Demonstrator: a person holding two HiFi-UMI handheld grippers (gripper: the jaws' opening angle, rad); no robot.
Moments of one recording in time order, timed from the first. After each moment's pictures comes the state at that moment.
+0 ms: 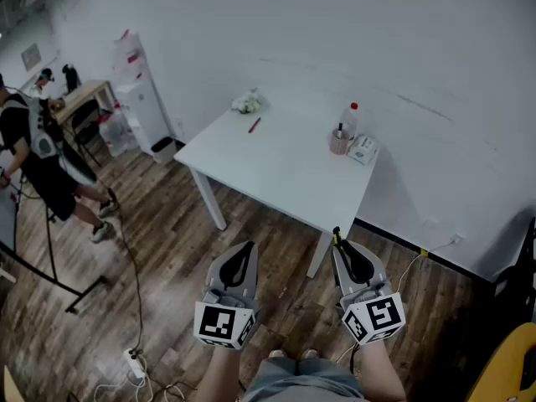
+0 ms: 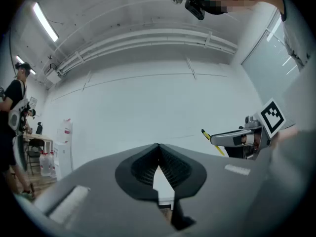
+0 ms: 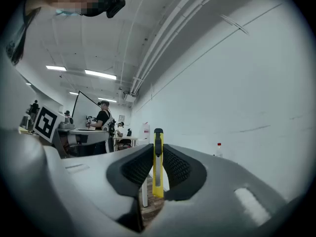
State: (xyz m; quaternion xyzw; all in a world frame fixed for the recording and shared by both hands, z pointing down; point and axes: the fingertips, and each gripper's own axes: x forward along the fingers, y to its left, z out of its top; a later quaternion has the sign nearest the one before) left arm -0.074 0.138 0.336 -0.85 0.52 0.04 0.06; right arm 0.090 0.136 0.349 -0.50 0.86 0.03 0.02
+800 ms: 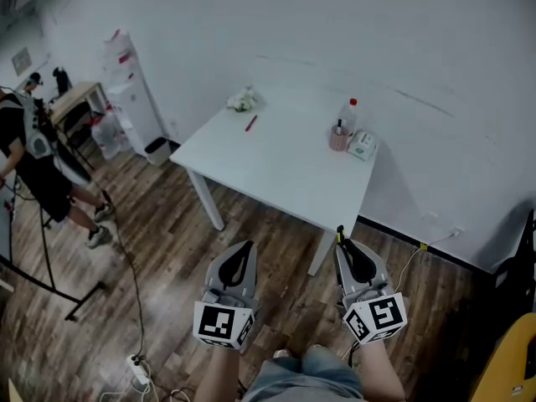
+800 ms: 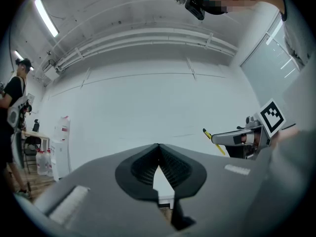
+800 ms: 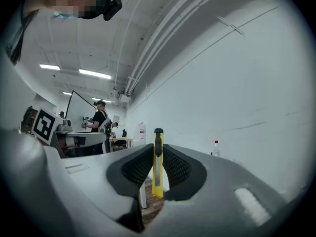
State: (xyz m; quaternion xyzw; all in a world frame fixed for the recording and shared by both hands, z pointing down) left arm -0.098 0.124 0.346 -0.86 0.50 0.04 0.06; right arm 0.075 0.128 0.360 -0.53 0.85 0.02 0.04
